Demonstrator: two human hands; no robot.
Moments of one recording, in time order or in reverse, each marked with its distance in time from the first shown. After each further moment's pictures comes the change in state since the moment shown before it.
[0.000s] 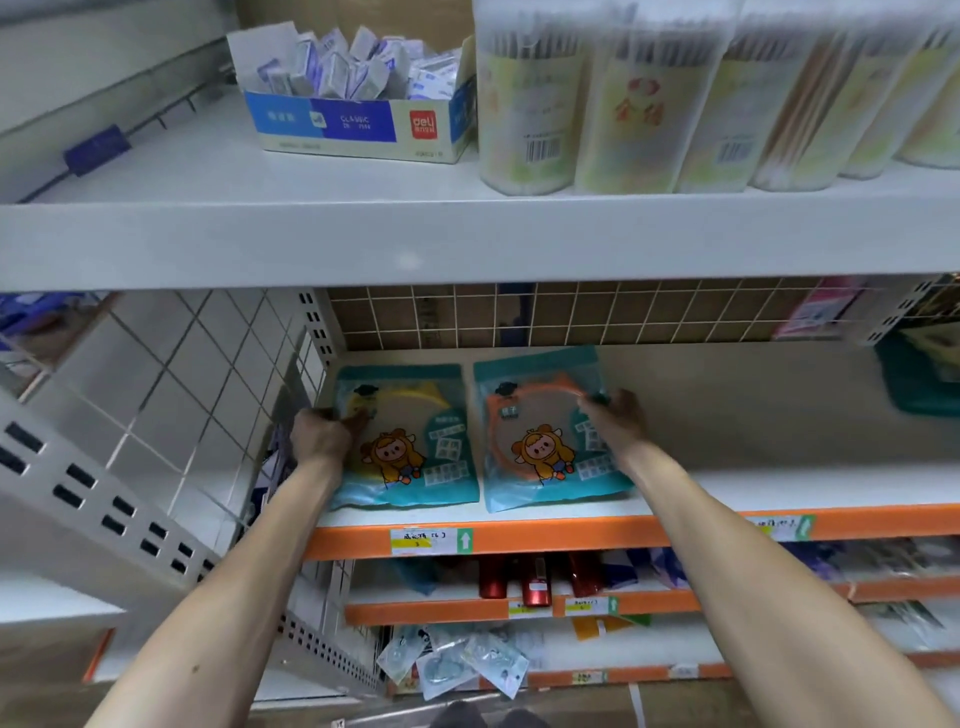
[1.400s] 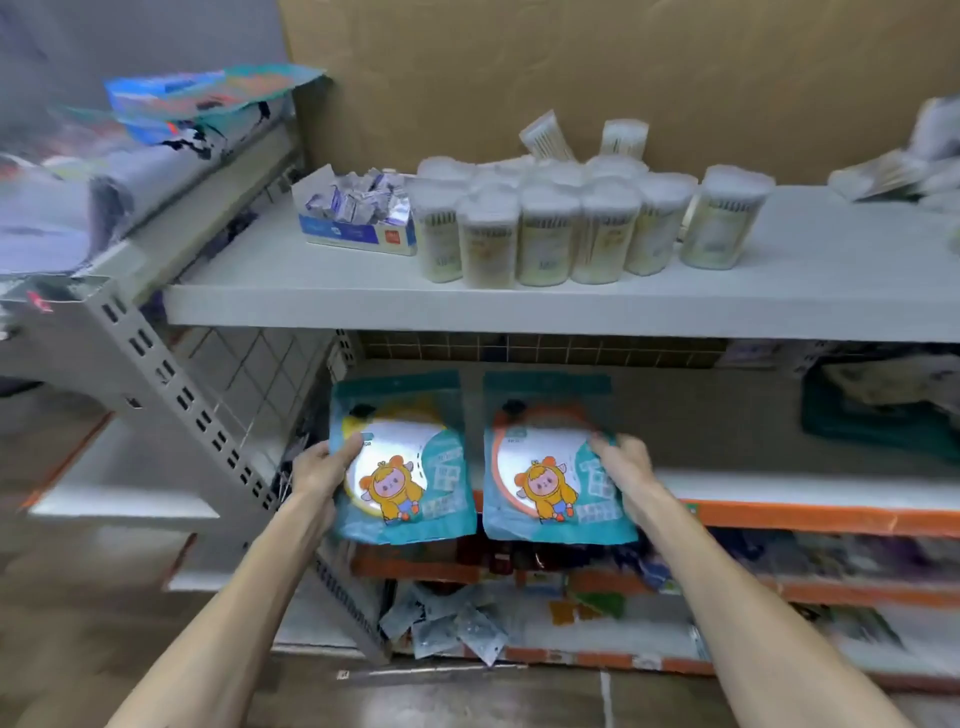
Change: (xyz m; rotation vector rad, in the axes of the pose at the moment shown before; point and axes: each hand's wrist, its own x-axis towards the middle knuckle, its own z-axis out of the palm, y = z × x) left_hand -0.189 0.043 -0.055 -0.298 -0.077 -0.167; right_hand -0.108 -0.008 -0.131 0.129 -0.136 0.135
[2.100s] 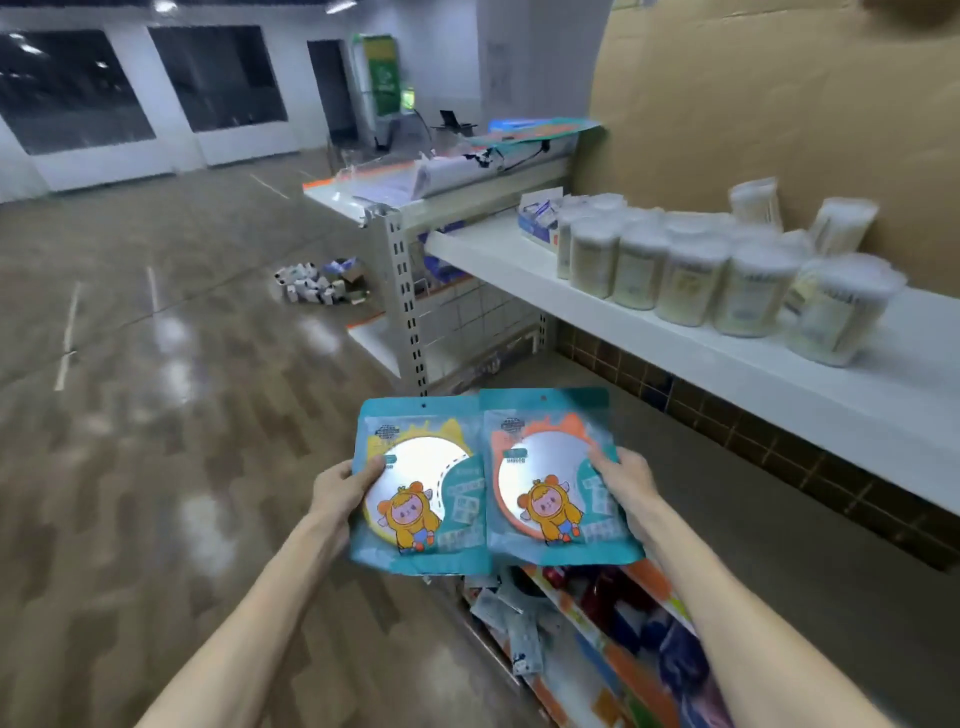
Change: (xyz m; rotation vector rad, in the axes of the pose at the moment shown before) left_hand -0.270 -0.081 0.030 -0.316 0.657 0.029; right_hand -0.008 -0.036 -0.017 -0.238 -0.793 -0.275
